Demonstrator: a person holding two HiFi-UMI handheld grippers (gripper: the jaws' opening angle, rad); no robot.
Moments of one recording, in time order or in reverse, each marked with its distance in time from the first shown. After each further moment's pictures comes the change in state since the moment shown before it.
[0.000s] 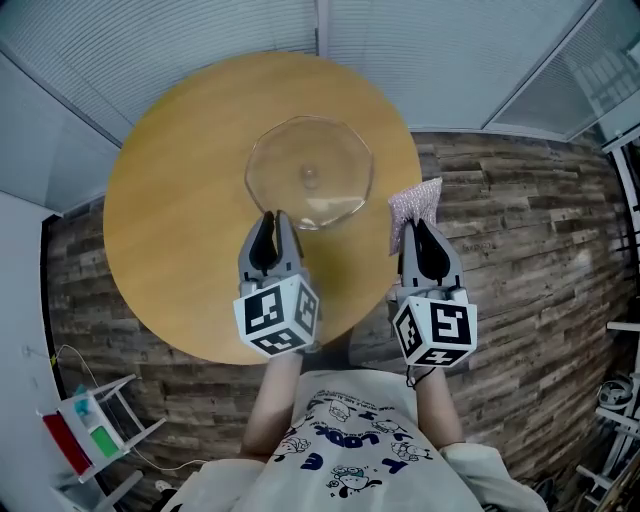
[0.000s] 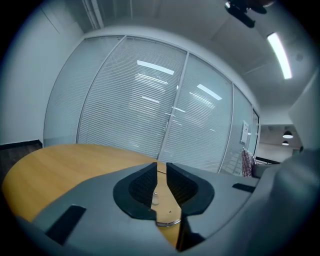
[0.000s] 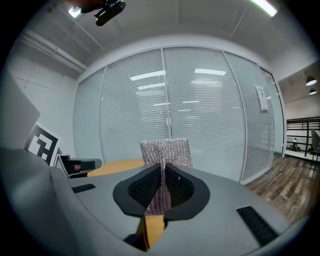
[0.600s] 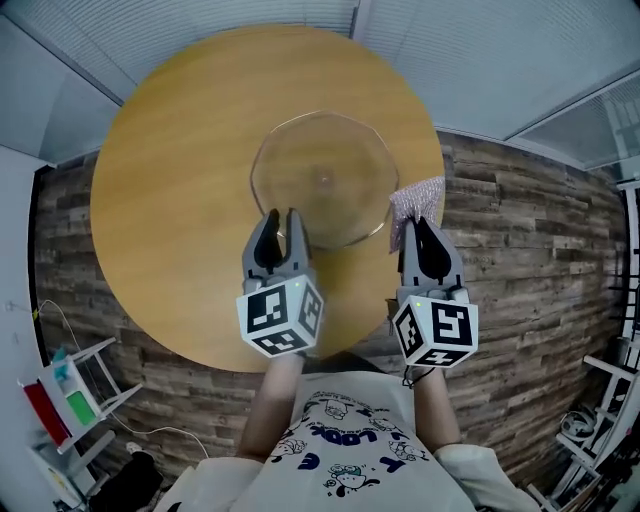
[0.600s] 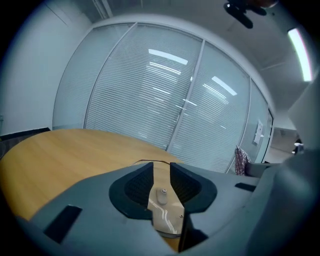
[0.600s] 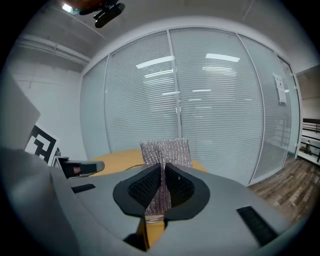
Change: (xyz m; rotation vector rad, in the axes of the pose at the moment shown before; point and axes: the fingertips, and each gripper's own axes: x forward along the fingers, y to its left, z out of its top) left arm 0.064 0.024 -0.031 -0.089 0.102 0.099; right arm 0.098 0.003 -0.018 -0.036 0.129 0.116
